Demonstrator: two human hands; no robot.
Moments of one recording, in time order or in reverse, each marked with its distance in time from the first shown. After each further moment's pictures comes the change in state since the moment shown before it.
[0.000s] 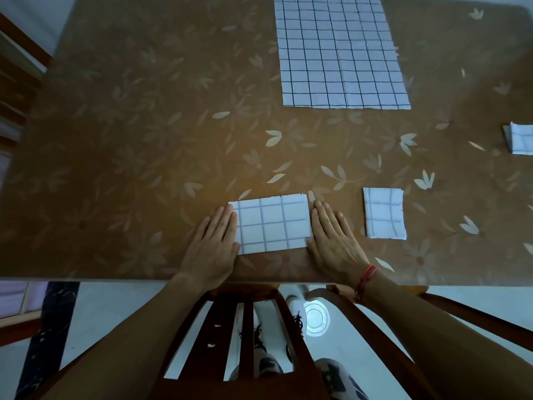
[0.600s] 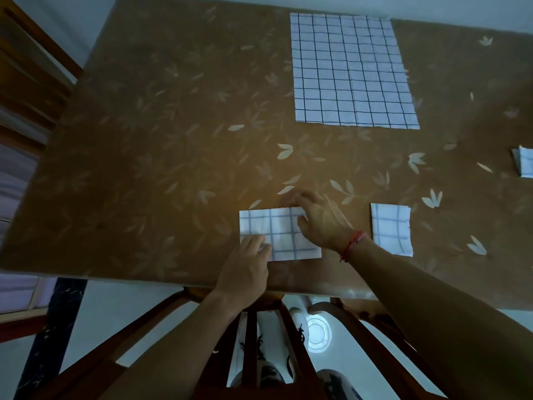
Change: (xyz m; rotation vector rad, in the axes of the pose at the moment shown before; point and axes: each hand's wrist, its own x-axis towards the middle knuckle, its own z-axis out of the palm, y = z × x) left_hand -0.006 0.052 -0.016 -0.308 0.055 0.050; right_hand 0.072 -0.023 -0.067 0.298 0.016 -0.103
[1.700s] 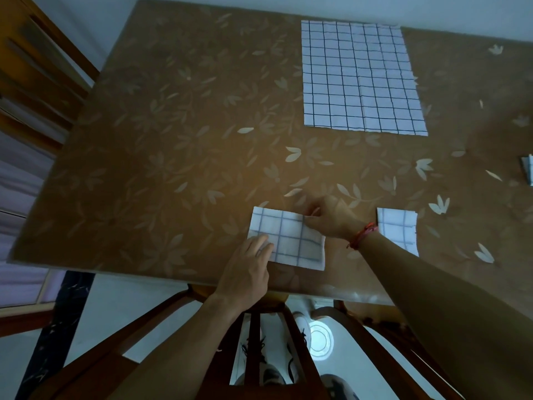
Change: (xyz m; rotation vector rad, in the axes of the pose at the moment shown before) left_hand -0.010 -0.003 0.000 -0.089 0.086 -0.011; right_hand 0.015 0.008 -0.016 0.278 -0.193 0.272
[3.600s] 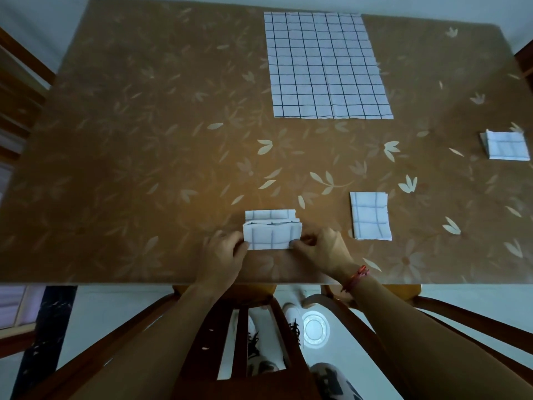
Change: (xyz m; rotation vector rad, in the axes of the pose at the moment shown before) left_hand 0.016 -0.009 0.005 -0.165 0.144 -0.187; right_hand -0.082 0.035 0.047 0.213 0.194 0.095
